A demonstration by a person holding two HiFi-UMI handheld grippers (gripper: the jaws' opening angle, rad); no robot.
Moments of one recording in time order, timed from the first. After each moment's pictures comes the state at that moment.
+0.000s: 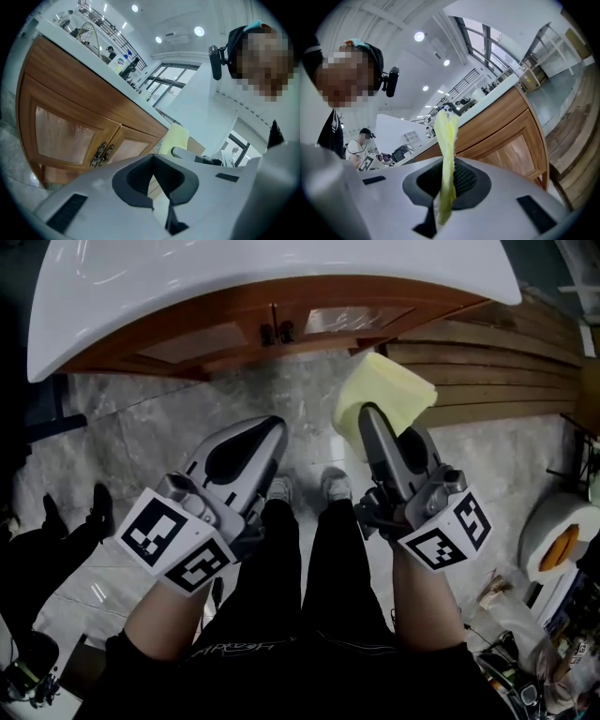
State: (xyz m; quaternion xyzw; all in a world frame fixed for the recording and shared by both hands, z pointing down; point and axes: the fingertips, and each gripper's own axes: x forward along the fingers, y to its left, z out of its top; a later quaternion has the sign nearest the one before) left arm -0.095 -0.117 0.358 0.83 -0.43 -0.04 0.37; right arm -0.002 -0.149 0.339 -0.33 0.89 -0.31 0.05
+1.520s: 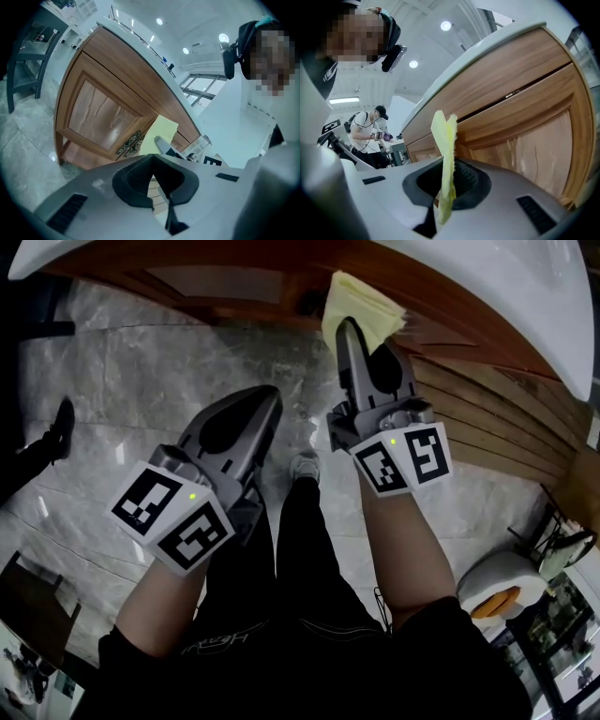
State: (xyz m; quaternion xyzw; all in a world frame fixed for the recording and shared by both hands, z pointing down) left arm -0.123 -0.118 0.436 0.70 -0.56 -0.09 0.43; right arm -0.086 -0.224 0.437 -0.26 0.95 -0.18 -0.01
